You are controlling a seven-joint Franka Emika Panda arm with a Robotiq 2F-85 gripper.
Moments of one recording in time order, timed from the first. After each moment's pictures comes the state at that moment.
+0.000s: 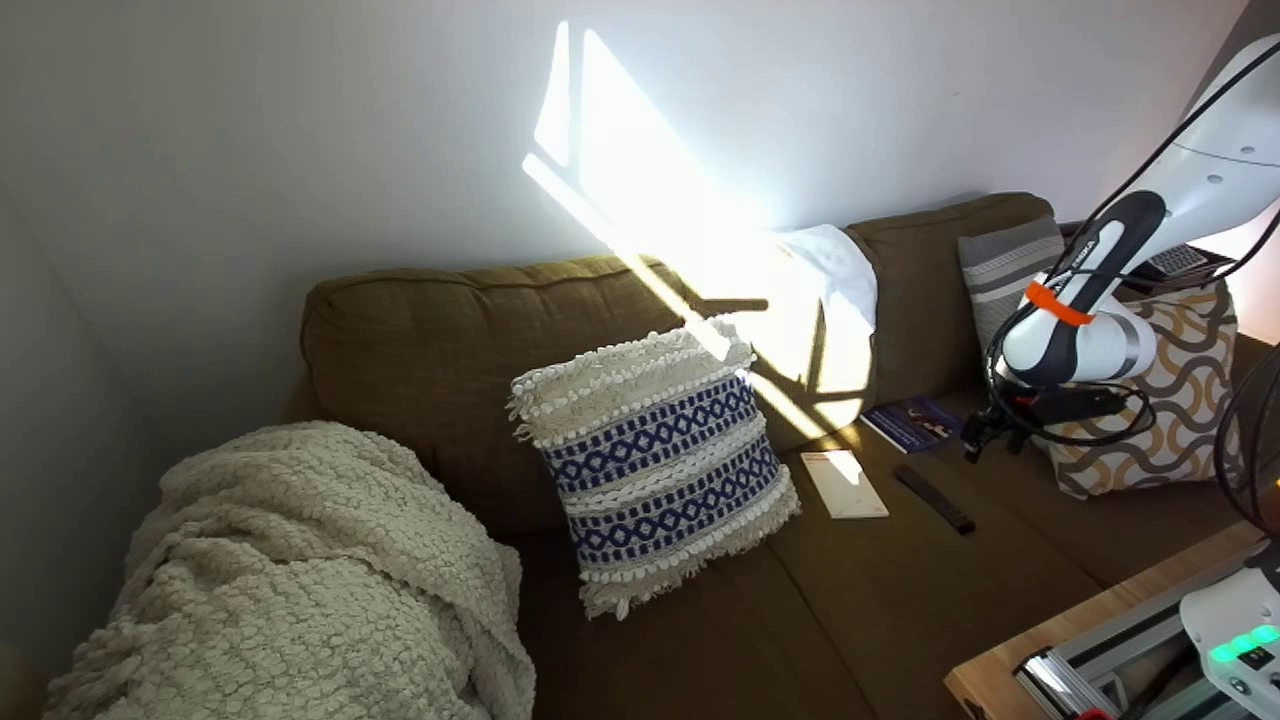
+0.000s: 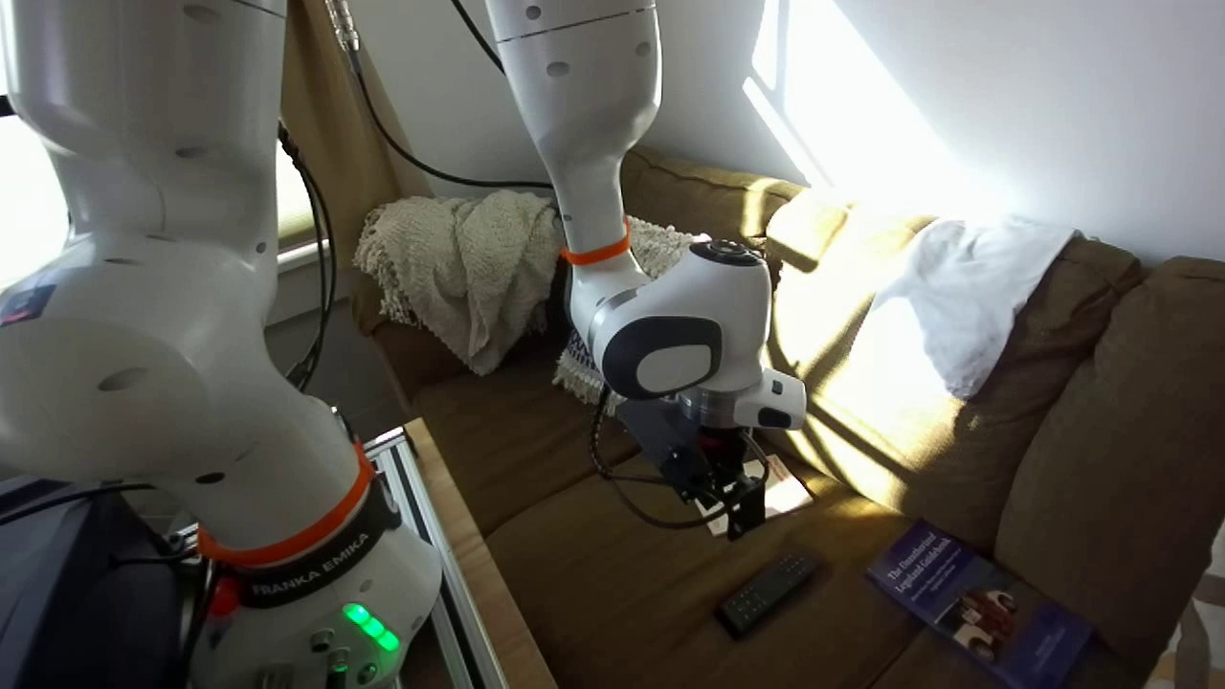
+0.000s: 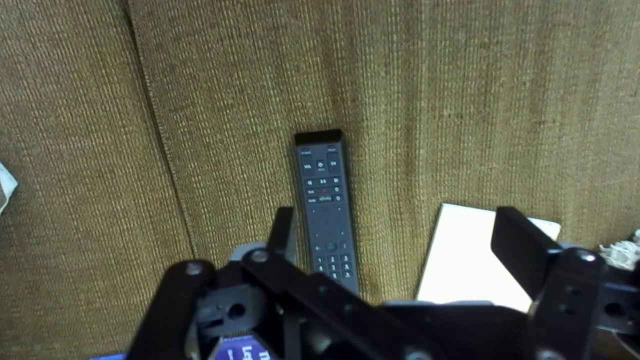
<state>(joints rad) -0.15 0.49 -0.04 -2.60 0.03 3.00 -0.15</state>
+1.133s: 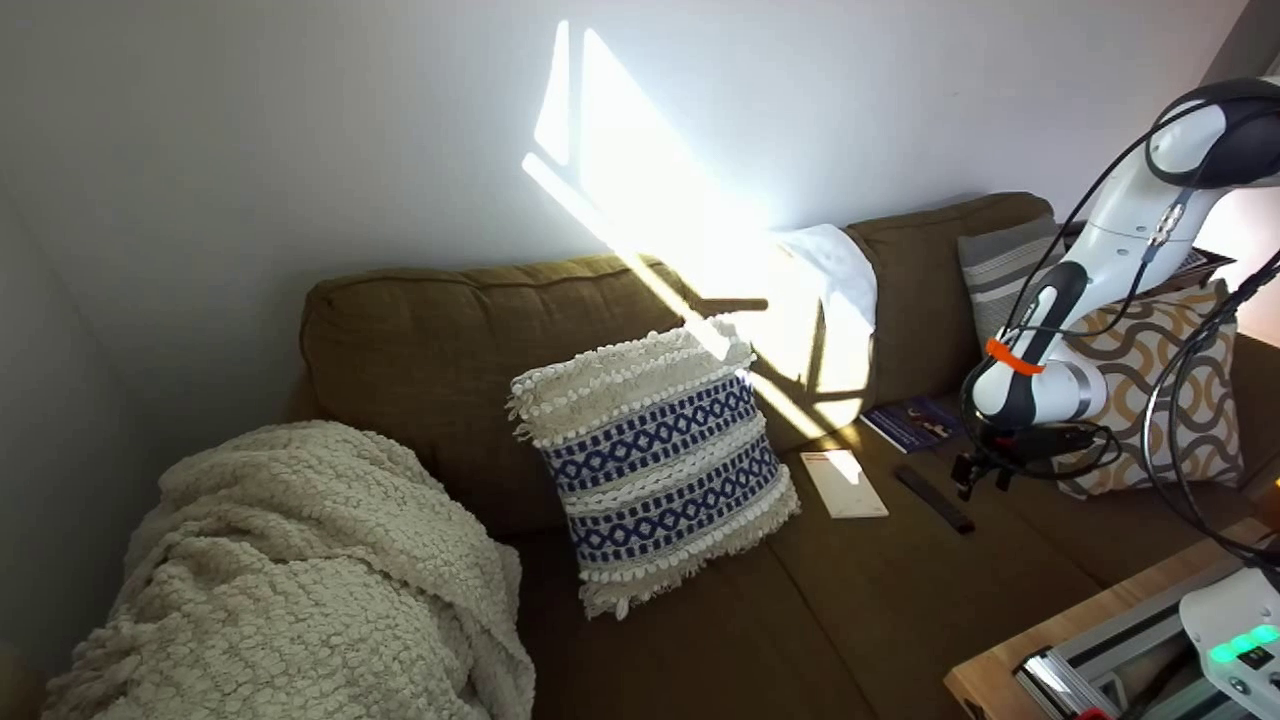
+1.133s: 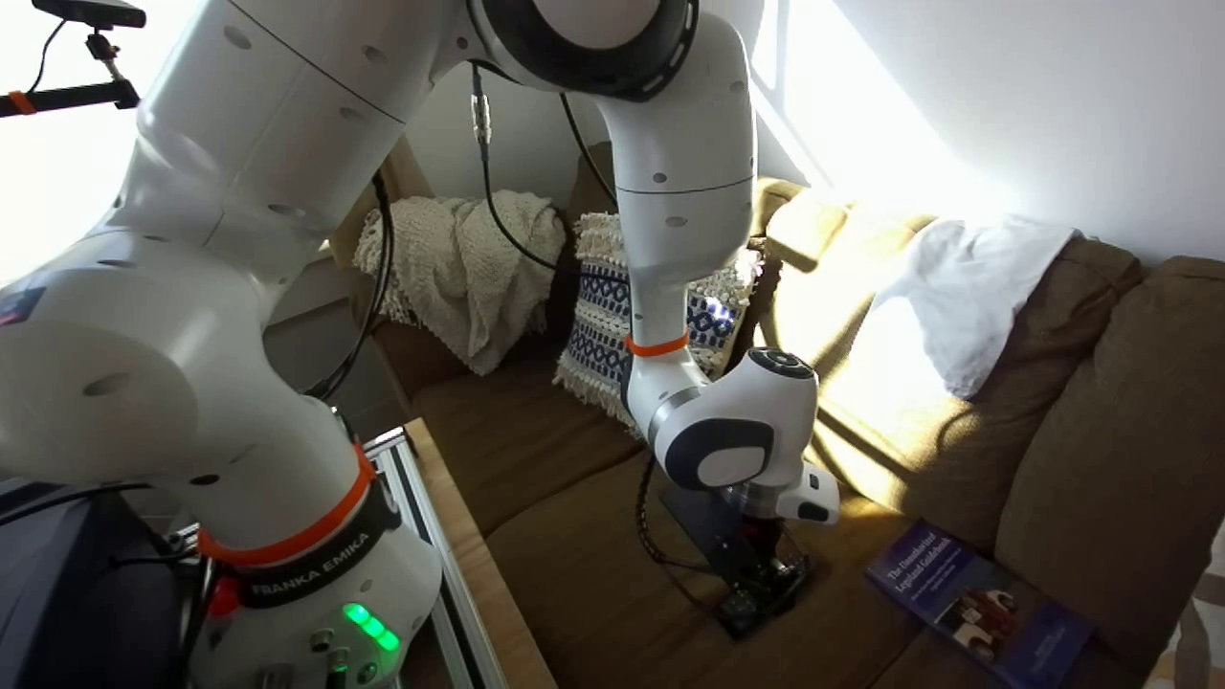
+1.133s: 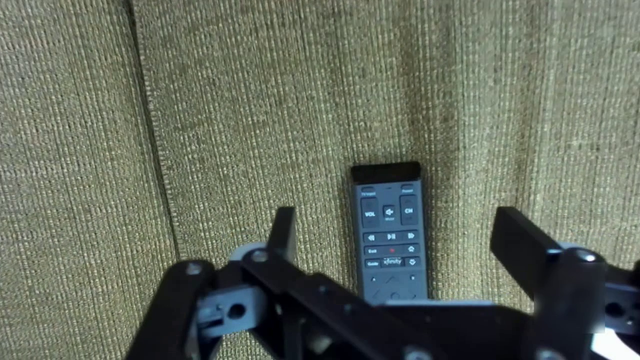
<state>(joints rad) -0.19 0.88 -0.08 -2.31 -0.02 3.00 -0.19</state>
